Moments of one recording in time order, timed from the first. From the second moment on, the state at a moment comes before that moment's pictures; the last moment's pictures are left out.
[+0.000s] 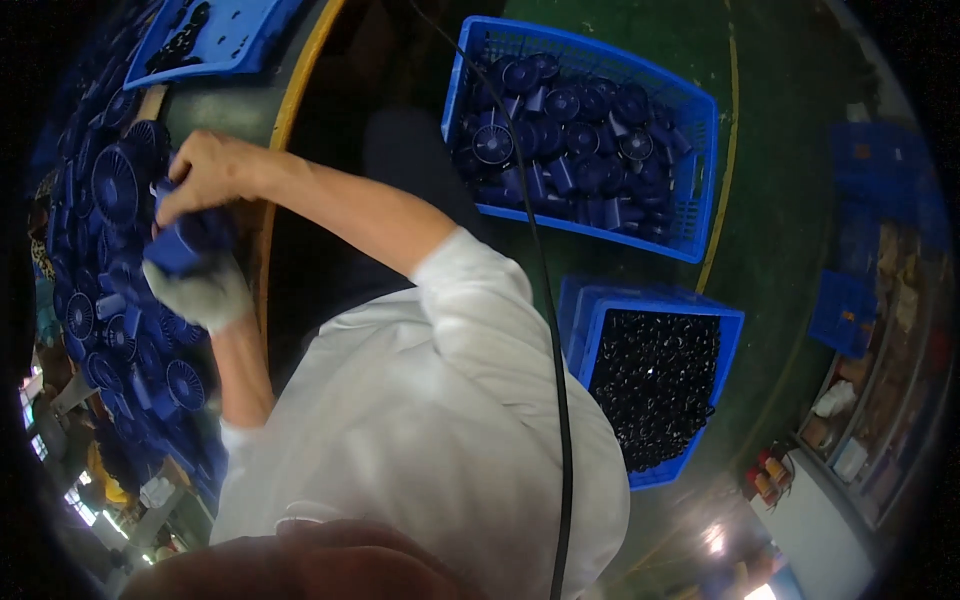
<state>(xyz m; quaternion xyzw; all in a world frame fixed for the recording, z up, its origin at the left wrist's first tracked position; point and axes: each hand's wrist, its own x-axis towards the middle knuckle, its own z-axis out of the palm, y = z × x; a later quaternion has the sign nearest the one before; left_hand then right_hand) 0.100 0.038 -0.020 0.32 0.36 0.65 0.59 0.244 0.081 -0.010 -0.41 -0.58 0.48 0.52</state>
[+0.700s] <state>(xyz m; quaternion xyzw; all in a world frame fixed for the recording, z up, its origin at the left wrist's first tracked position) 0.281 -0.104 -0.062 0.44 0.55 -0.02 0.71 0.367 -0.232 -0.163 -0.58 0.01 0.44 0.69</state>
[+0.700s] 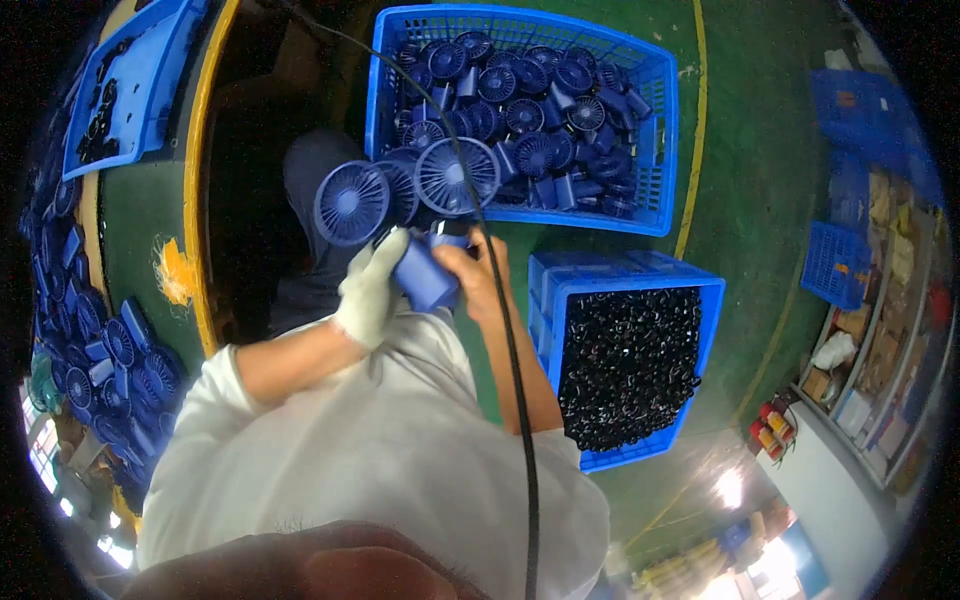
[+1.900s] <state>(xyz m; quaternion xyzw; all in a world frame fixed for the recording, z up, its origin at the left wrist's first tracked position) 0.235 -0.040 -0.112 0.64 0.26 -0.03 0.72 0.420 -0.128 -0.287 -0.79 -0.47 -0.03 0.39</state>
